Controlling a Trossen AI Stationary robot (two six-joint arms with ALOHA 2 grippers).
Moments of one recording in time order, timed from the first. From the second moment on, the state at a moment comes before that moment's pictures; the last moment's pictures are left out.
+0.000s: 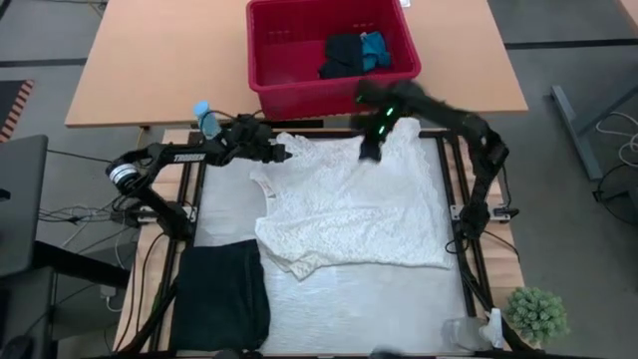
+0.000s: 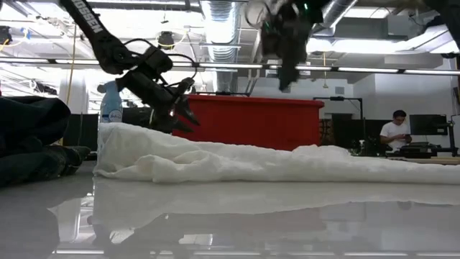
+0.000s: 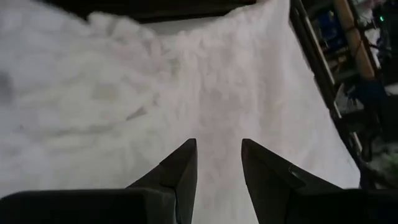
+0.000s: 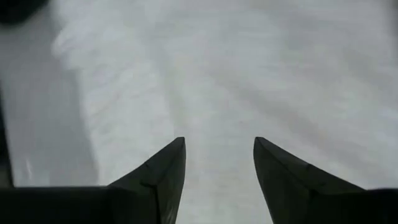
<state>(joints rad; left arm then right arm) 0.79 1.57 0.76 0.23 0.41 -0.65 -0.59 1.80 1.80 -1.32 -0.39 -0.35</state>
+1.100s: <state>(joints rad) 0.74 1.43 0.96 -0.57 0.31 0.06 0.32 1.83 1.40 -0.33 0.17 -0.07</state>
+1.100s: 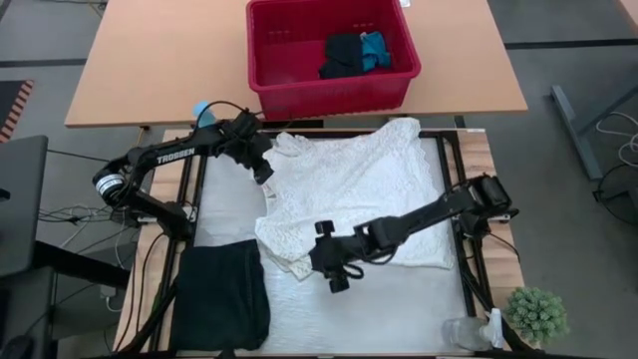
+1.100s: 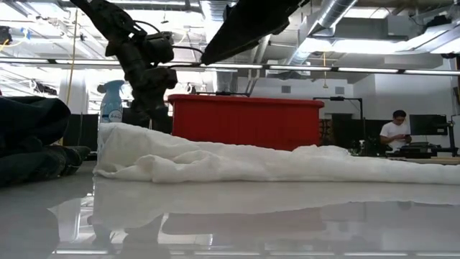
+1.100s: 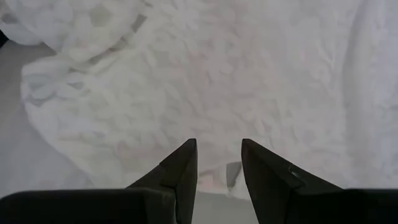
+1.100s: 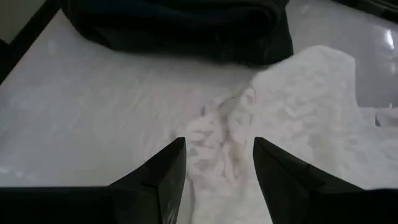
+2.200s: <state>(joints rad) 0.74 1.64 0.96 -0.49 0.27 0.19 0.32 2.13 1.48 -0.41 0.16 -0.03</state>
